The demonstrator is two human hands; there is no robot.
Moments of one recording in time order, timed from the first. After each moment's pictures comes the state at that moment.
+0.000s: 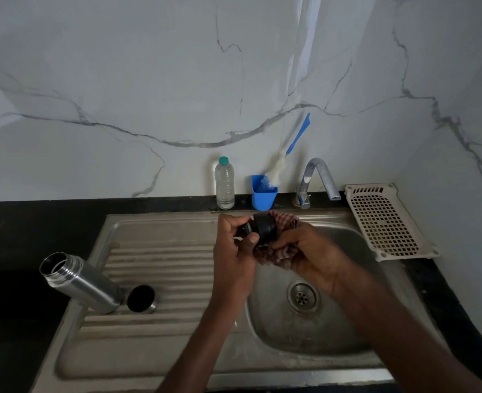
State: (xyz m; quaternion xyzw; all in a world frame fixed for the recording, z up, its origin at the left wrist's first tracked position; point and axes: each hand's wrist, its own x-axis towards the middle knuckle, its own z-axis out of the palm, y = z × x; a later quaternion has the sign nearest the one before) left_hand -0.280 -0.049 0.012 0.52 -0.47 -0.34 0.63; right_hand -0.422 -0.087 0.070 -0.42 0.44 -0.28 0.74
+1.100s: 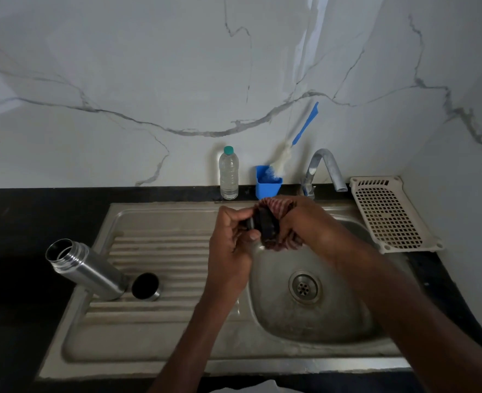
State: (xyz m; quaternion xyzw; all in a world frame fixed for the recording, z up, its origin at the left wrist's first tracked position) left_hand -0.267 -0.038 0.013 0.49 -0.48 -0.36 0.64; right_hand -0.411 -0.097 0.098 -0.57 0.51 -0.24 0.60
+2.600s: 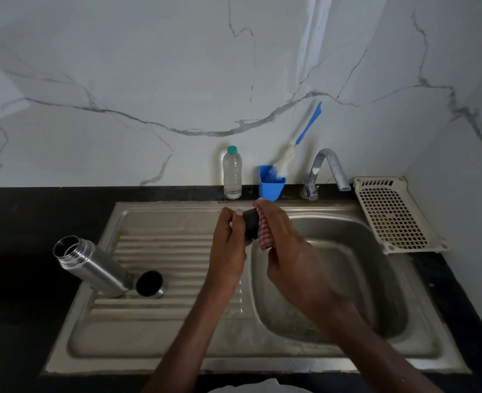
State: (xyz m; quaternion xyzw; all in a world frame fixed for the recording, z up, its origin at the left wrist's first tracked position) left_hand -0.262 -0.043 0.020 0.61 -0.40 -0.42 0.54; right_hand -0.395 -0.039 0.053 -0.79 0.49 -0.29 0.24
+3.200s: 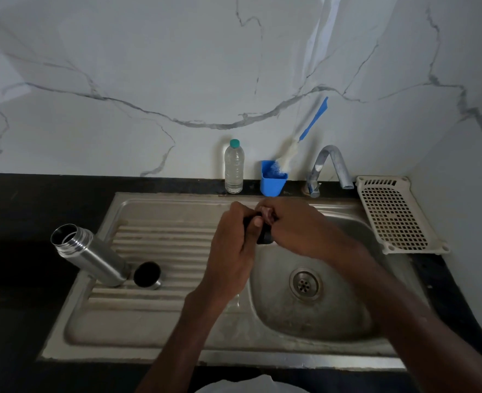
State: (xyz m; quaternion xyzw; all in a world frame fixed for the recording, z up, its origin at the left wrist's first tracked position) left_hand -0.256 -0.032 0.016 0.57 -0.61 -0.23 0.50; right_hand -0.395 -0.089 0.107 -0.79 0.52 -0.07 0.33
